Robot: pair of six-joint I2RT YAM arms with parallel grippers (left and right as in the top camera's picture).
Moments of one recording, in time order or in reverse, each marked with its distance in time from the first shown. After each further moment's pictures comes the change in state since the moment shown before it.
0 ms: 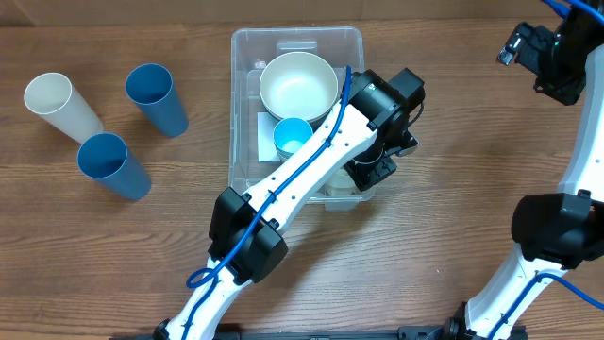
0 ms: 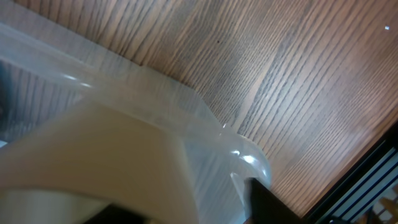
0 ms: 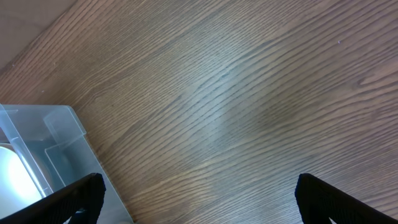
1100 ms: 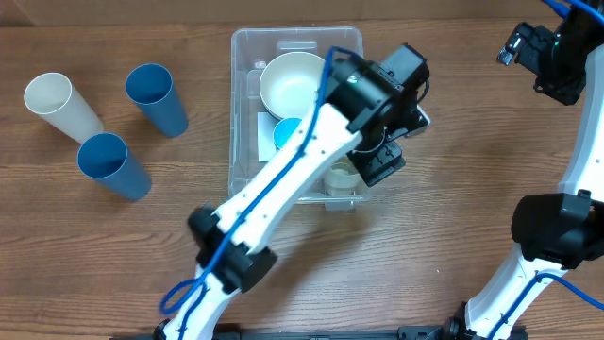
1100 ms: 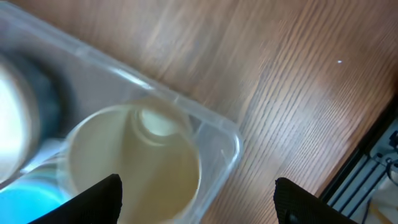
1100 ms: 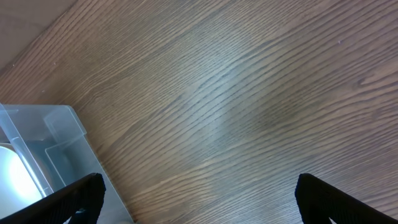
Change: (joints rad) left arm 0.000 -0.103 0.175 -0.056 -0.013 -0.003; right arm 0.000 0.000 0.000 0.000 -0.001 0.000
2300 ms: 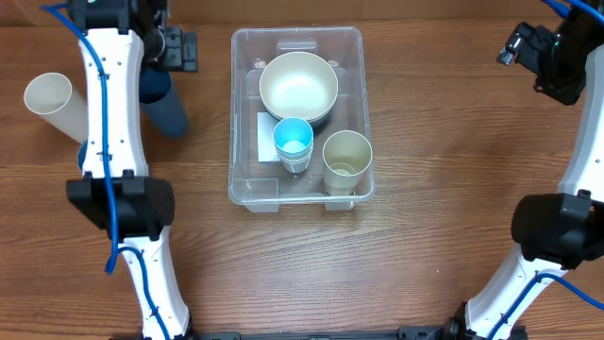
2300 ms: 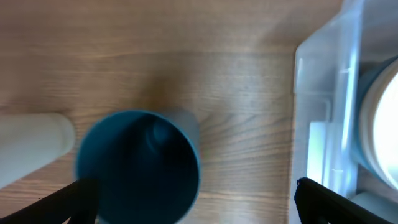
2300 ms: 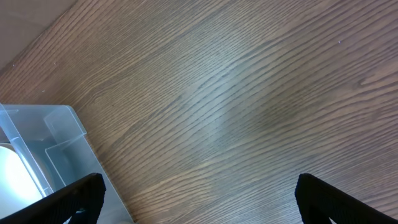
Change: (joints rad) left arm 0.829 0.080 0.020 0.172 -0.136 -0.227; right arm 0.000 0.000 0.000 0.000 0.000 0.000
